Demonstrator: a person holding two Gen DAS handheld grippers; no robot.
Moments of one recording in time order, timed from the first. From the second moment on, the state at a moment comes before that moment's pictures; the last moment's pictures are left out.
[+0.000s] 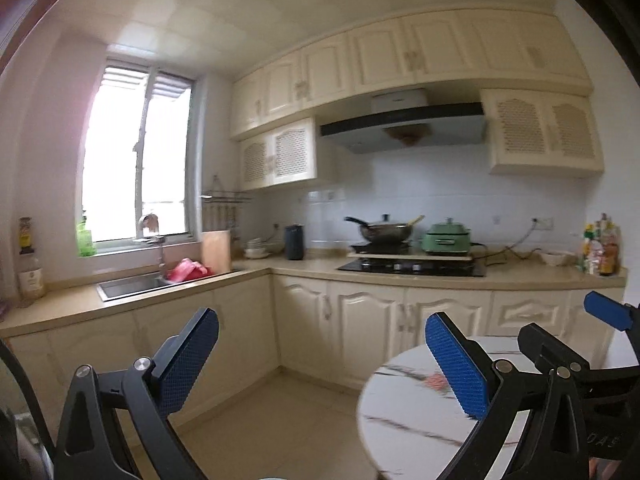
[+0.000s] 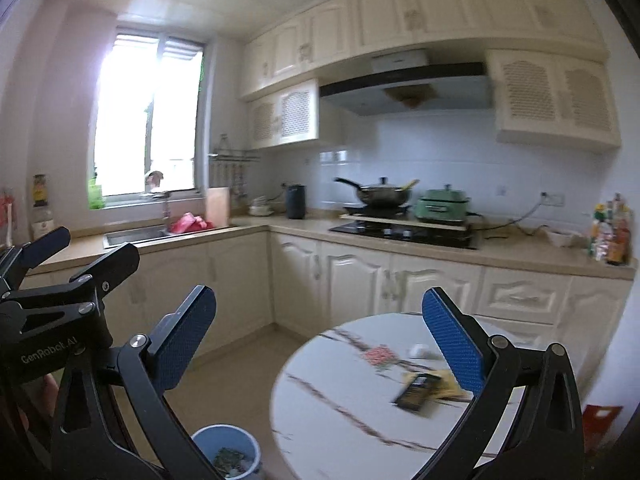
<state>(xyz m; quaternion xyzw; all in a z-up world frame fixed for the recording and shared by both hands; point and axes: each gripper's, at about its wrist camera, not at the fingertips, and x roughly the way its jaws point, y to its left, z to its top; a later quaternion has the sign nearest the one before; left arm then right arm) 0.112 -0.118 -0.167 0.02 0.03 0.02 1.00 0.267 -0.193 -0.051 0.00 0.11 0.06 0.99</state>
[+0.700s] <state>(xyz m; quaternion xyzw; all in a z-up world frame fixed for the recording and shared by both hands) 0.373 -0.147 -0.186 0.03 0.27 -0.09 0.96 0.361 -0.361 -0.113 0.04 0.22 -0.09 0.97</state>
